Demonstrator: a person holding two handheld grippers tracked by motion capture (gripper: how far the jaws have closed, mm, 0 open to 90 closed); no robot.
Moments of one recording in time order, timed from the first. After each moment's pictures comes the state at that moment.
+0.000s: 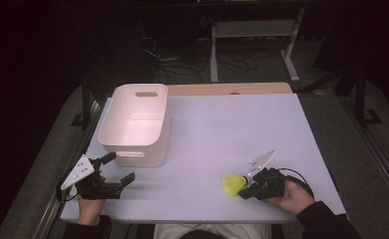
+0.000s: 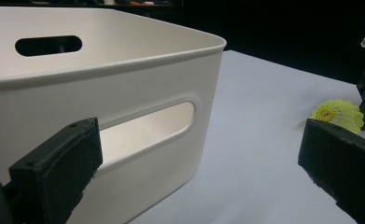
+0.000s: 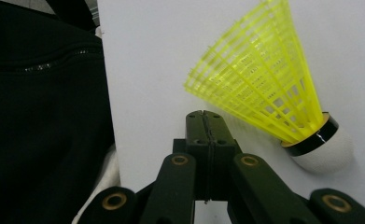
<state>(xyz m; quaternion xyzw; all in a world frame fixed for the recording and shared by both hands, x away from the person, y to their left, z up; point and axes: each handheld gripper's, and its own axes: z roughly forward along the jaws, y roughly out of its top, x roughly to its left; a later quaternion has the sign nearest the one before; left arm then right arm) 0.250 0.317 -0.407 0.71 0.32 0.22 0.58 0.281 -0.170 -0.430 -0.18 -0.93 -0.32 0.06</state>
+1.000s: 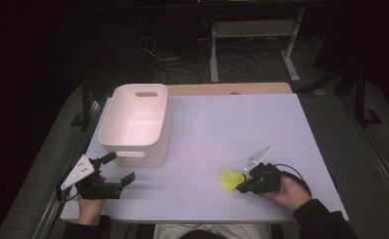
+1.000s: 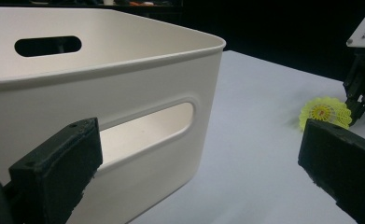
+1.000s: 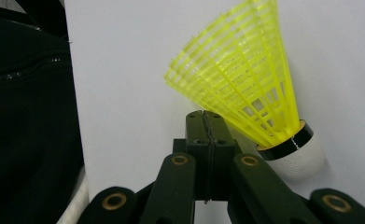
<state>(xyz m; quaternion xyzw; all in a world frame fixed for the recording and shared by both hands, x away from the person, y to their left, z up) 0.250 0.317 -0.407 0.71 0.32 0.22 0.58 0.295 -0.163 -0.431 -0.19 -0.93 -0.31 0.04</state>
